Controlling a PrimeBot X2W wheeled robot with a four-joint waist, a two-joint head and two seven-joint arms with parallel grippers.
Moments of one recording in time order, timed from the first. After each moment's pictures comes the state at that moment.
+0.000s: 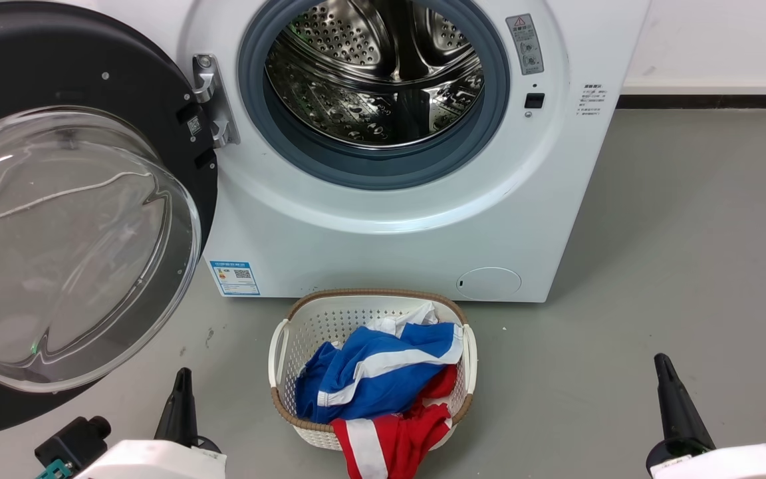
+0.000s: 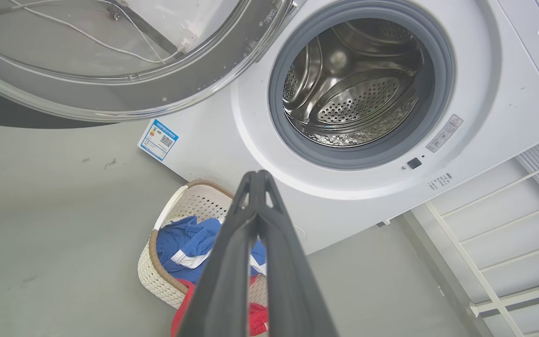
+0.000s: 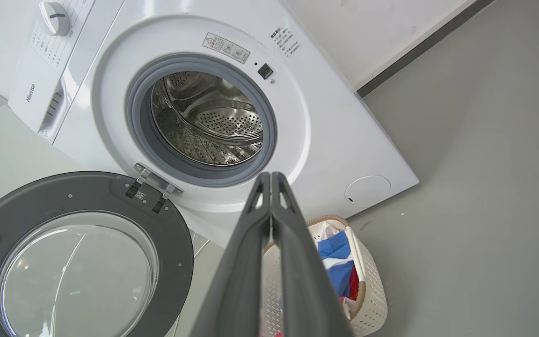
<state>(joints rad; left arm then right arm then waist) 0.04 0.05 0.06 0.17 -0.75 -0.04 -0.09 0.10 -0.08 0.00 0.11 0.81 0.13 -0.13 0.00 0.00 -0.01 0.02</state>
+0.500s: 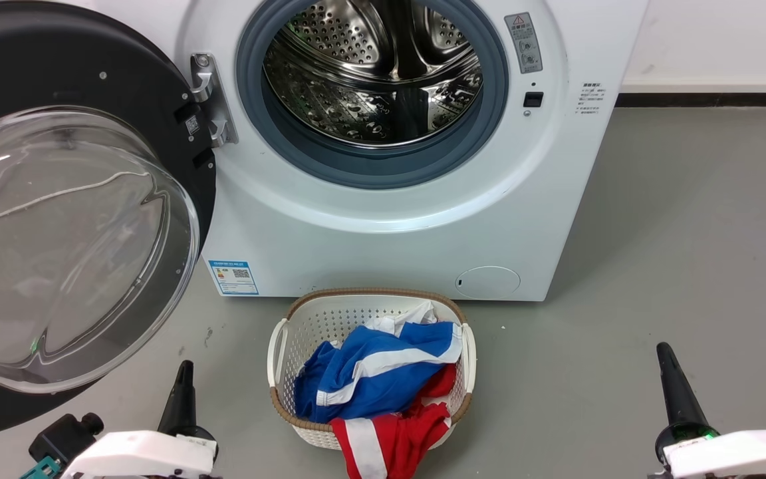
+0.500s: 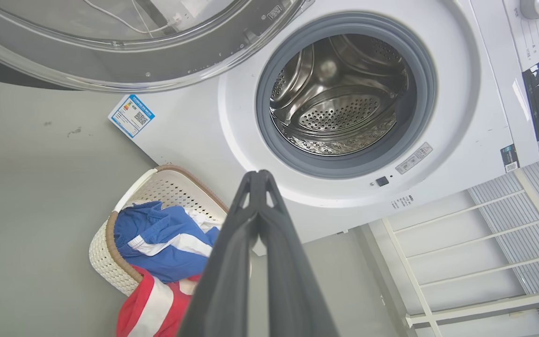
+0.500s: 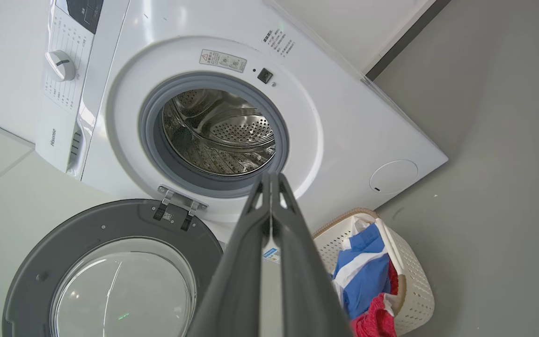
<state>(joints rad) 0.01 0.05 0.07 0.19 -0.95 -0.06 -0.04 0.06 -0.08 -0.01 0.14 1.01 0.13 -0.09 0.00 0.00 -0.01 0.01</state>
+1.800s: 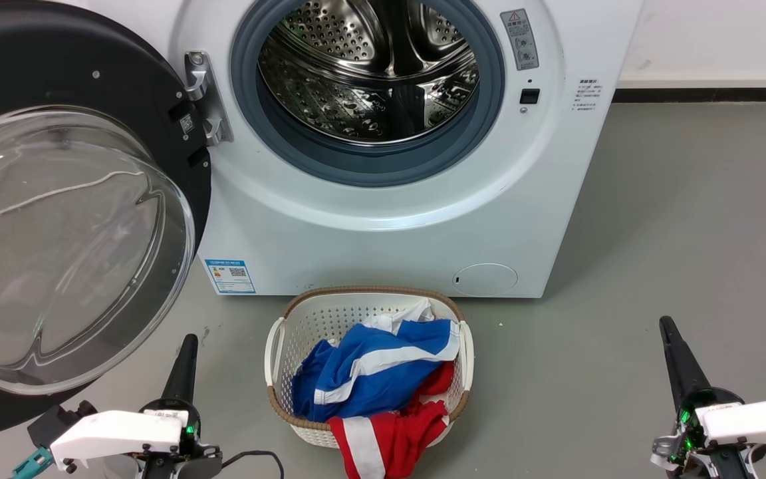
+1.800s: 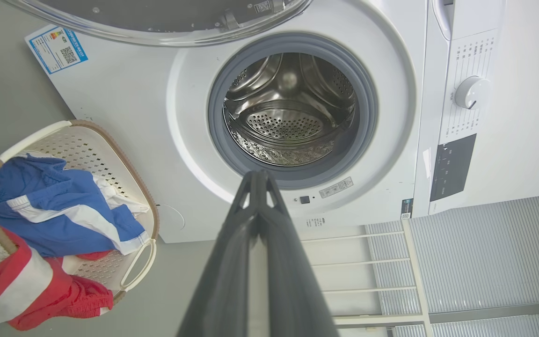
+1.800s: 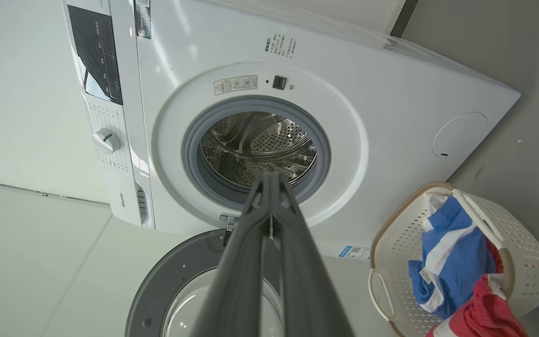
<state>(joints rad) -0.06 0.05 0.10 0.22 -1.35 -0.10 0.05 -0.04 -0.08 -0.05 0.20 1.40 0.13 0.01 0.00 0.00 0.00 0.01</state>
